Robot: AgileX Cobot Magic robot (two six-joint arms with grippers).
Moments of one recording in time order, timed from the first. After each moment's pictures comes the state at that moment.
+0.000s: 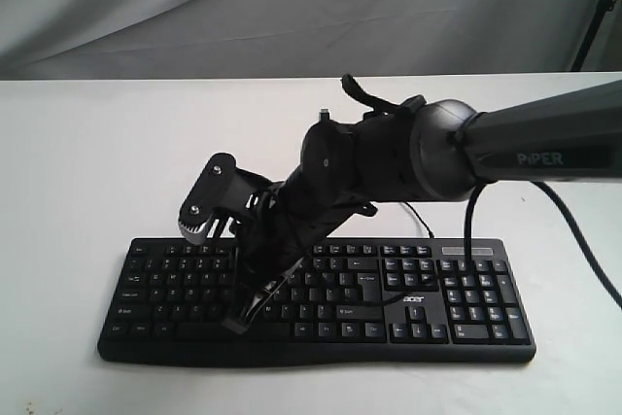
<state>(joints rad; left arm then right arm) 0.04 0.00 0.00 0.03 0.16 -0.02 0.92 2.05 -1.29 0.50 0.47 -0.92</state>
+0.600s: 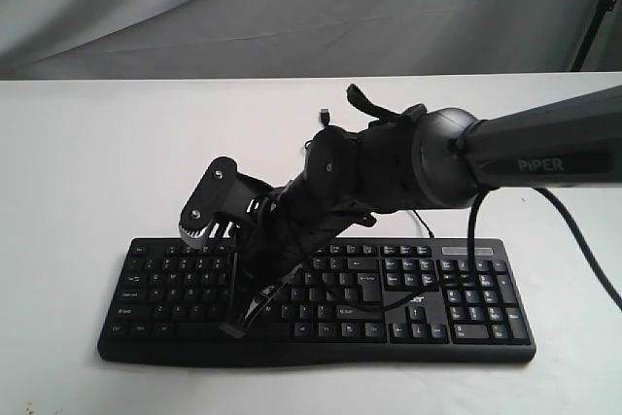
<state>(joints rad) 0.04 0.00 0.00 0.03 0.16 -0.02 0.92 2.05 -1.26 0.59 0.43 -1.00</state>
